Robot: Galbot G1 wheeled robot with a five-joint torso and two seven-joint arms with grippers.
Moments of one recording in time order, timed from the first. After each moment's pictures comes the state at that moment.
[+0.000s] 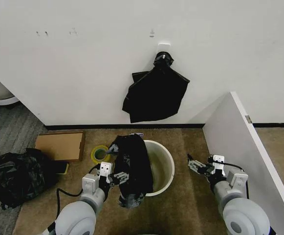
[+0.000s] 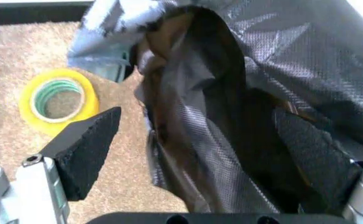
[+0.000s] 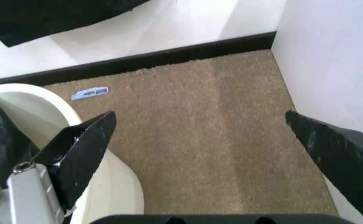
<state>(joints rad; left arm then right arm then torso) 1.20 -0.89 -0.04 -2.21 -0.78 0.45 -0.53 -1.39 1.03 0.40 2.25 0.77 -0.44 0.52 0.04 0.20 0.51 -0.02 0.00</state>
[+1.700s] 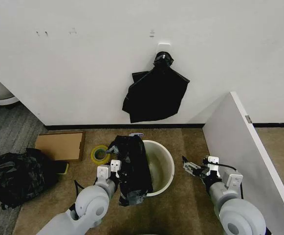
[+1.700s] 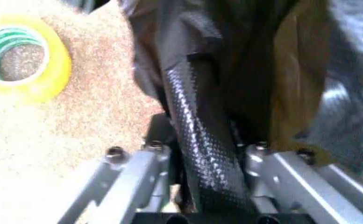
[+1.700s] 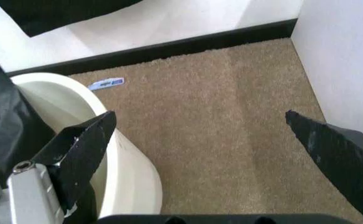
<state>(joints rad) 1.02 -0.98 0.04 -2.03 -0.97 0.58 -0.59 -1.38 1.03 0.36 2.27 0.80 -0.45 0.52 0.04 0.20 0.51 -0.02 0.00</state>
